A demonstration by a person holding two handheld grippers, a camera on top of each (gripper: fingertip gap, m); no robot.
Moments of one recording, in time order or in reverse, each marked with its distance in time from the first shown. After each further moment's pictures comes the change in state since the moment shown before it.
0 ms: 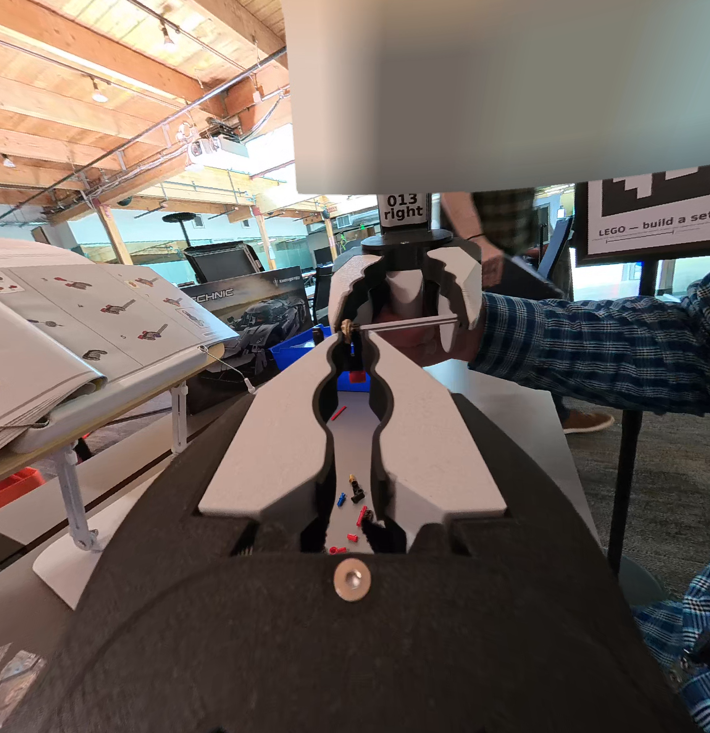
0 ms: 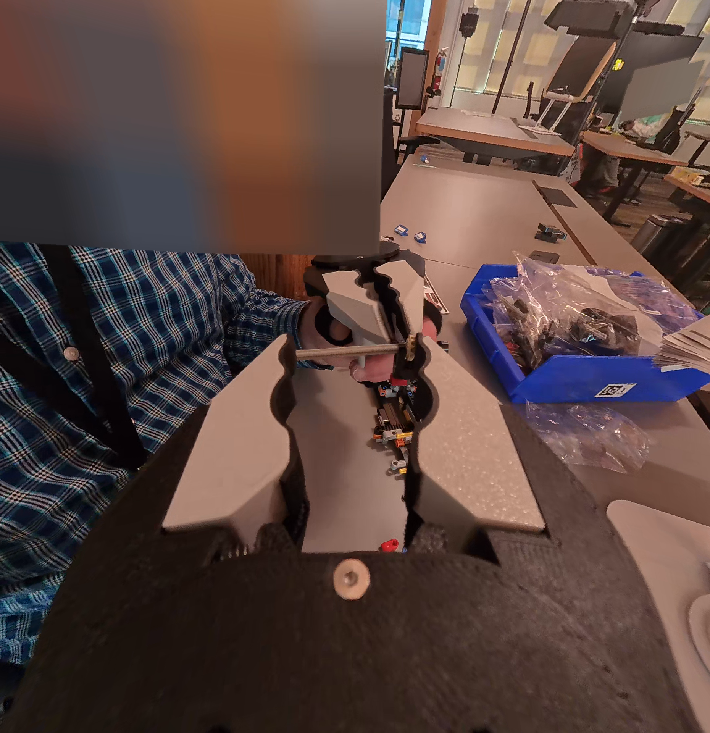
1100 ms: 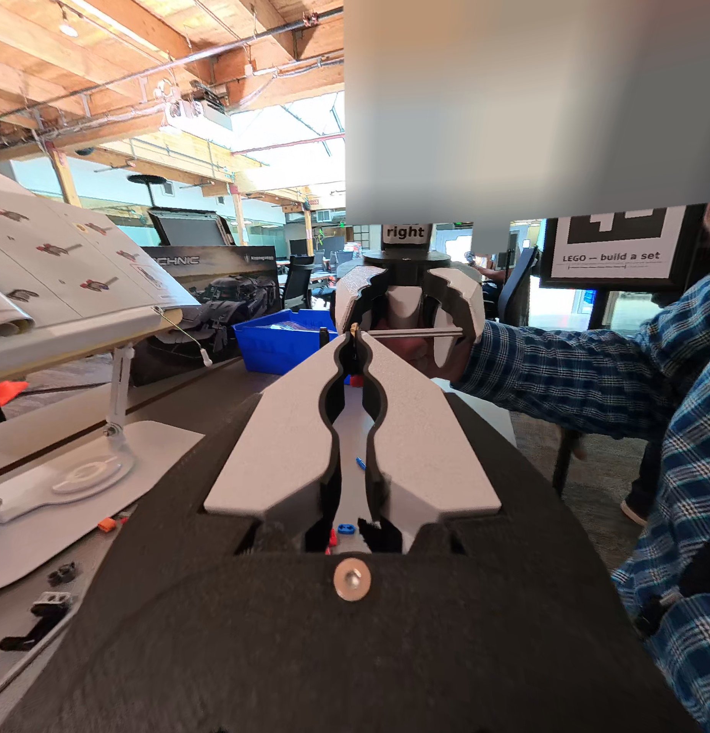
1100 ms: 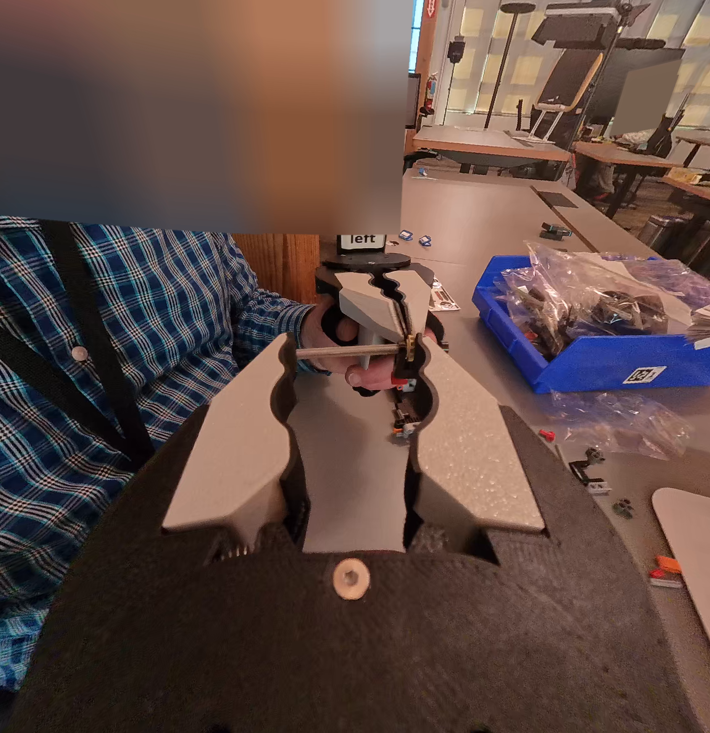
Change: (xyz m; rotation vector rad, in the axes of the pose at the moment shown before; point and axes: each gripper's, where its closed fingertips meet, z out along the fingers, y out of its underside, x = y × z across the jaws) left arm 0.013 0.020 -0.001 -0.004 0.041 -0.166; right arm -0.012 0.022 0.000 0.054 0.008 0.047
